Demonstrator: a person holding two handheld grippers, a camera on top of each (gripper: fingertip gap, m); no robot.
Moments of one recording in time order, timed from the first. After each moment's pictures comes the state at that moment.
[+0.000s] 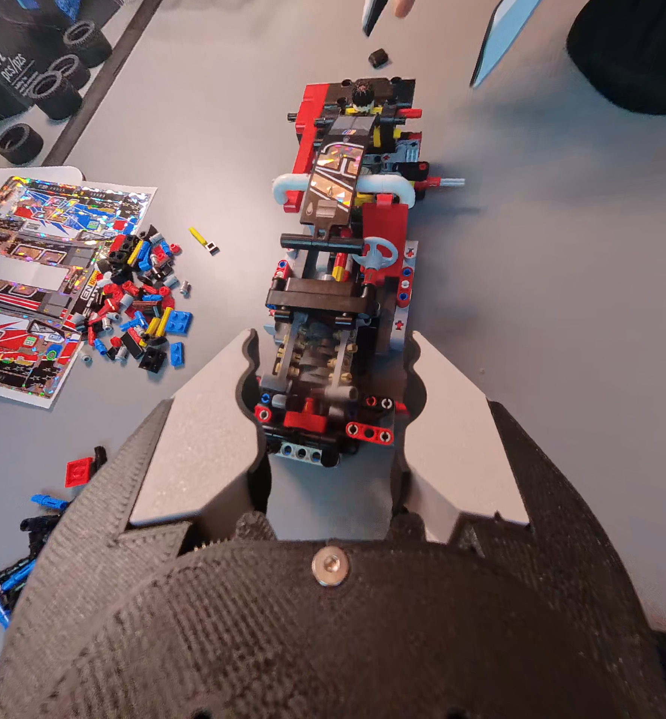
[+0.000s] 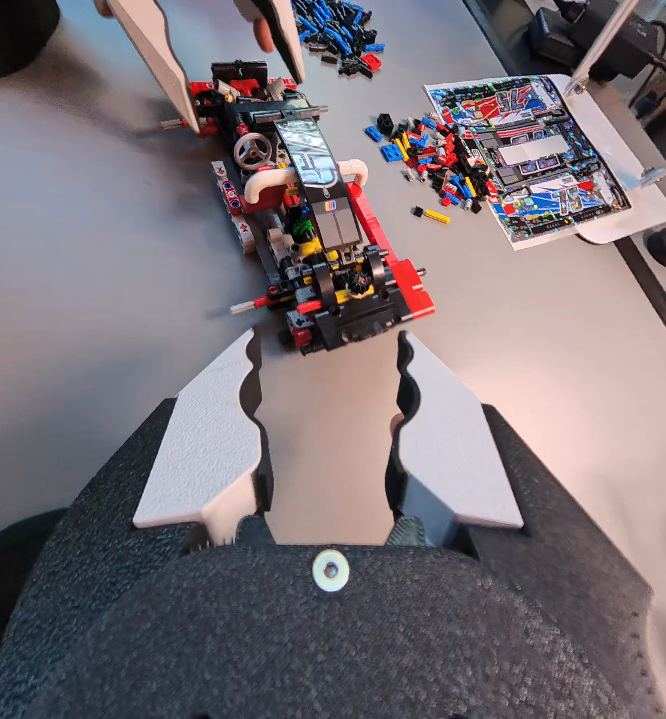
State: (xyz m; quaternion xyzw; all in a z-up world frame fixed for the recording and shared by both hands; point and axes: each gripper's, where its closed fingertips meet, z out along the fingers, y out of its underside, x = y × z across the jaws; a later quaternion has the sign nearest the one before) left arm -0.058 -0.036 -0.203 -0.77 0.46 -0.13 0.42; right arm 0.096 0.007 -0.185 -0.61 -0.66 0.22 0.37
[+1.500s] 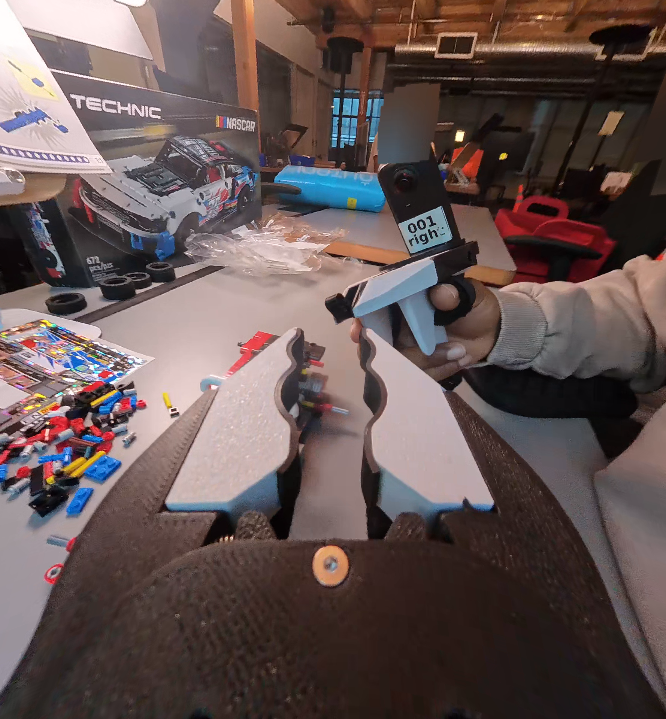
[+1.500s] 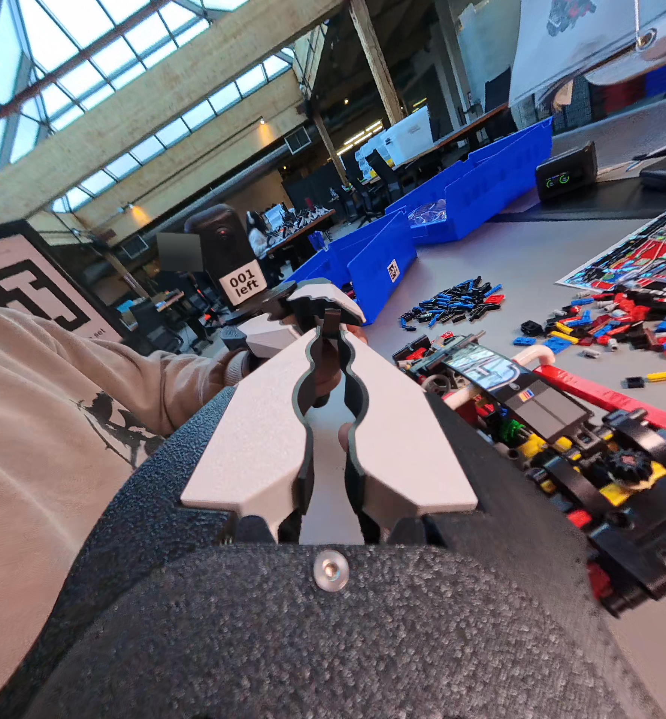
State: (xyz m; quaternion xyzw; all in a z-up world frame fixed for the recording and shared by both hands) left arm 0.001 -0.042 -0.110 -0.65 0.28 -0.32 0.63; right arm 0.001 -0.043 -0.104 -0.57 -0.38 0.65 0.34
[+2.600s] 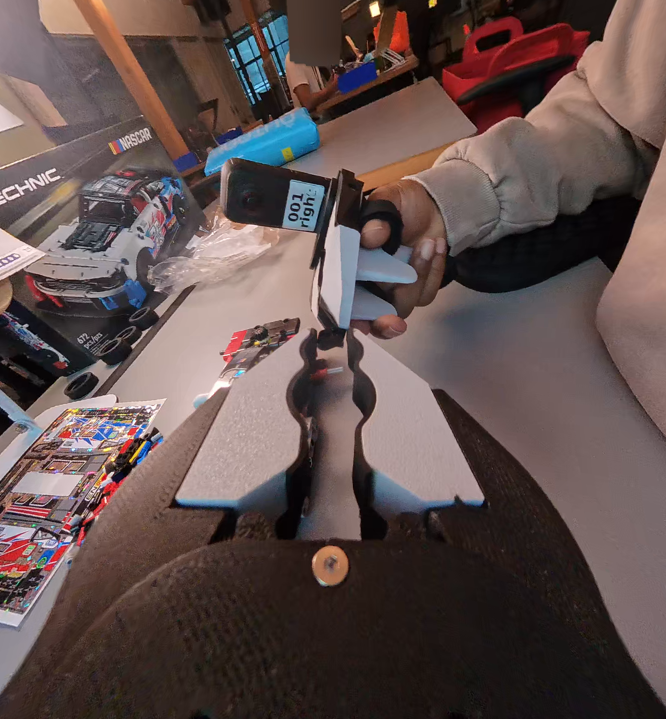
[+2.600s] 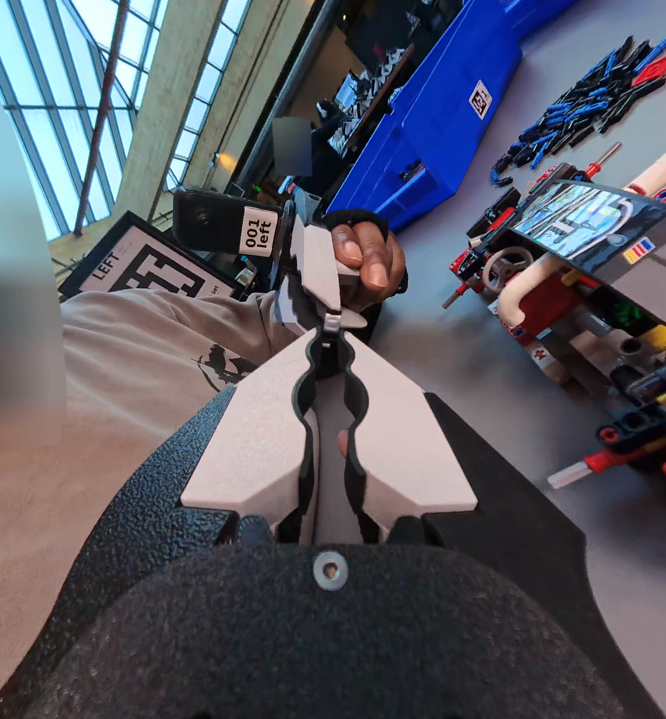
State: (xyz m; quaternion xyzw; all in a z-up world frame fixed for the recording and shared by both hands) left arm 0.016 -0.072 -0.136 -0.59 0.48 -0.21 0.61; right arm 0.006 -0.076 -0.139 -0.60 -0.38 0.70 0.07
